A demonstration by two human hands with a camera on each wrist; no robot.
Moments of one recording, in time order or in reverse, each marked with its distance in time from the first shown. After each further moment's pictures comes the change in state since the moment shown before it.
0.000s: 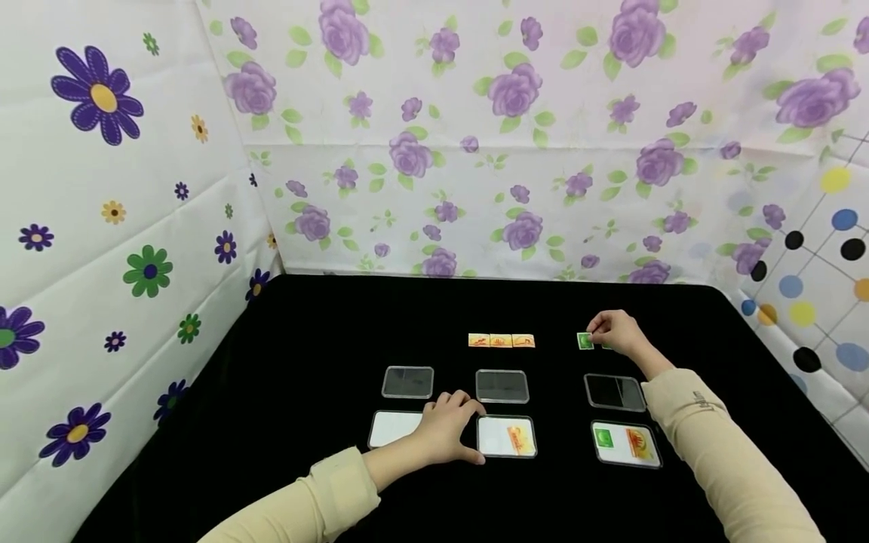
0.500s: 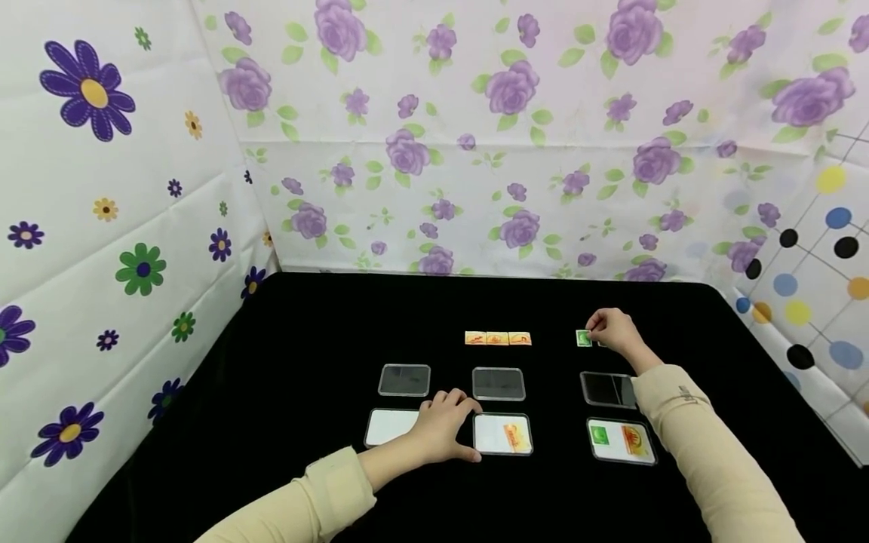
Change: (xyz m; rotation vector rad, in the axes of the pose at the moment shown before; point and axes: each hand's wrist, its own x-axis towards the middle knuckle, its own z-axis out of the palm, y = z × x) left_hand -0.001 0.000 0.001 -0.002 0.006 0.003; right_hand 0.004 0.008 0.004 -0.069 0.021 0.064
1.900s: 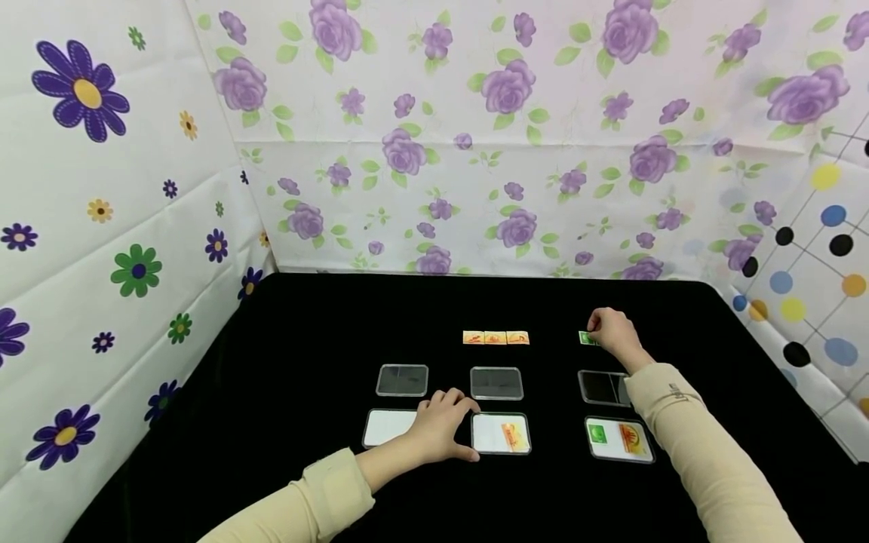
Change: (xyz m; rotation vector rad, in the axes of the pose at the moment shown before) left_hand -0.001 0.000 0.000 -0.008 0.003 -0.002; right_hand -0.002 -0.002 0.003 -0.198 0.047 -0.008
